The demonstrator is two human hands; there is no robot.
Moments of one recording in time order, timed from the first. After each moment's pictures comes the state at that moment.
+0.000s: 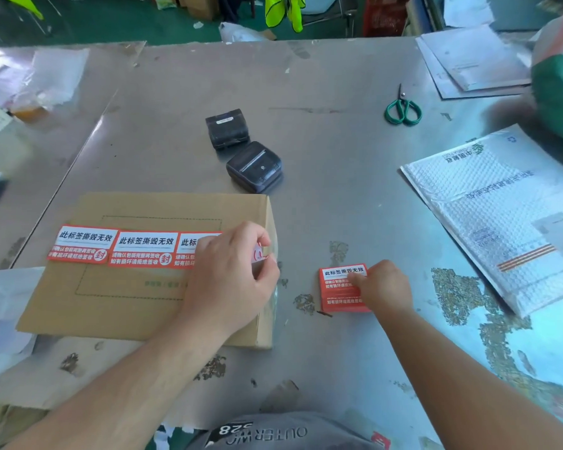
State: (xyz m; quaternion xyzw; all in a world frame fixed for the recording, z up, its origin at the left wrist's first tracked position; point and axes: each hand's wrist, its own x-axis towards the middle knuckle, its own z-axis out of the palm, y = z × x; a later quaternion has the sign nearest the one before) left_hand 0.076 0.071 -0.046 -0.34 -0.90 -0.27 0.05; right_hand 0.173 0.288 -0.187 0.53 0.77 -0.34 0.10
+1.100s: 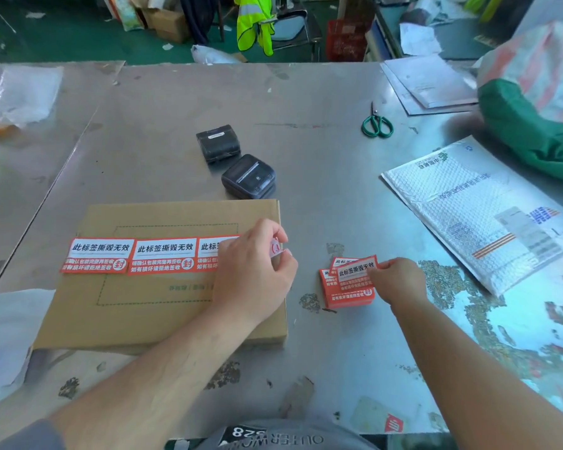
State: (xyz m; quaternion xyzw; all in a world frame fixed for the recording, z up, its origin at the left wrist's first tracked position) left_hand 0.075 0.061 -0.036 -0.32 -0.88 -0.36 -0.01; right_hand 0.190 0.262 -0.120 0.56 0.75 -0.35 0.03
